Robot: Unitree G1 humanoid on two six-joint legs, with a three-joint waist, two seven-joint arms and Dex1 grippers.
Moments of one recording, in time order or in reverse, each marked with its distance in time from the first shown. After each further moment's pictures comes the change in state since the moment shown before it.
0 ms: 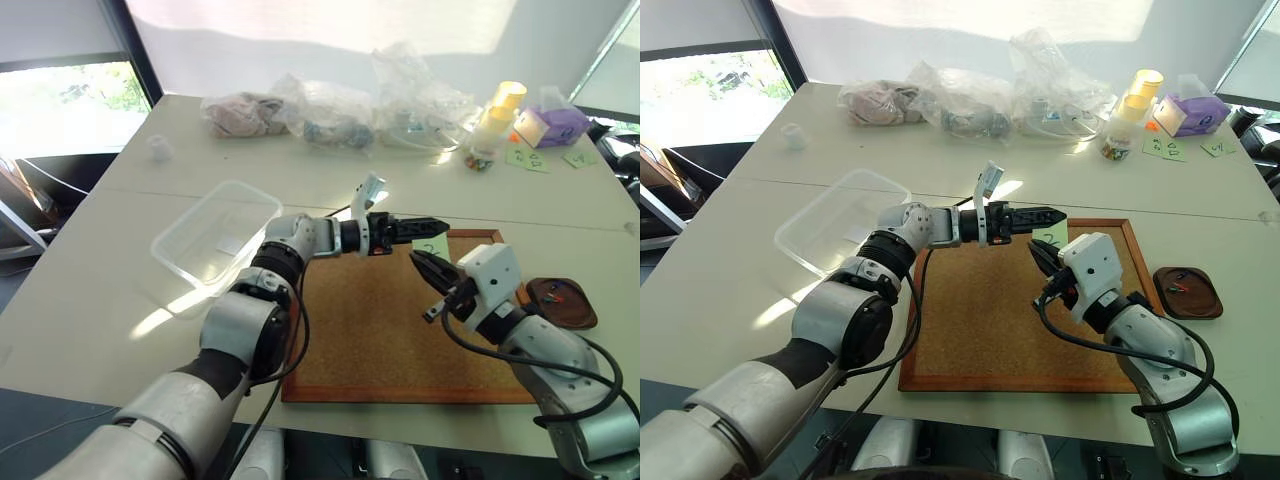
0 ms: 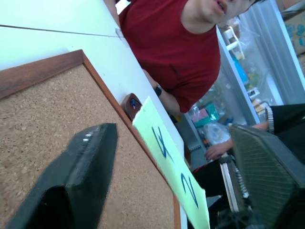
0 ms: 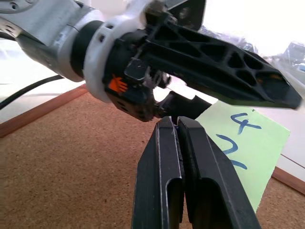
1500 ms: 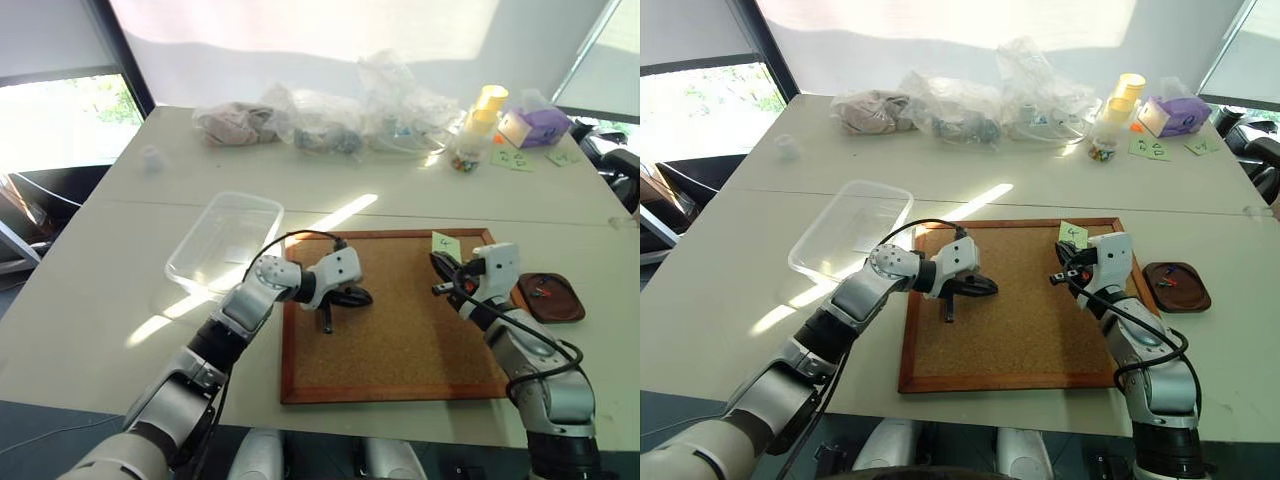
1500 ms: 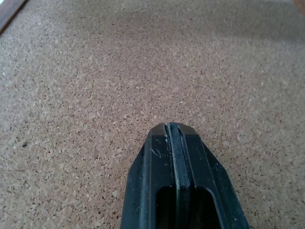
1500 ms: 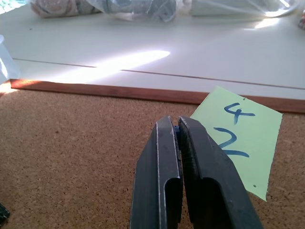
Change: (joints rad) left arm 0.571 0.390 -0.547 -0.829 0.407 -0.406 -0.130; right arm -0.107 0.168 -0.095 0.369 0.059 -0.067 -0.063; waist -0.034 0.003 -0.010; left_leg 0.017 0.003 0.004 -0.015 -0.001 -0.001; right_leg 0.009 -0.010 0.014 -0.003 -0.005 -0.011
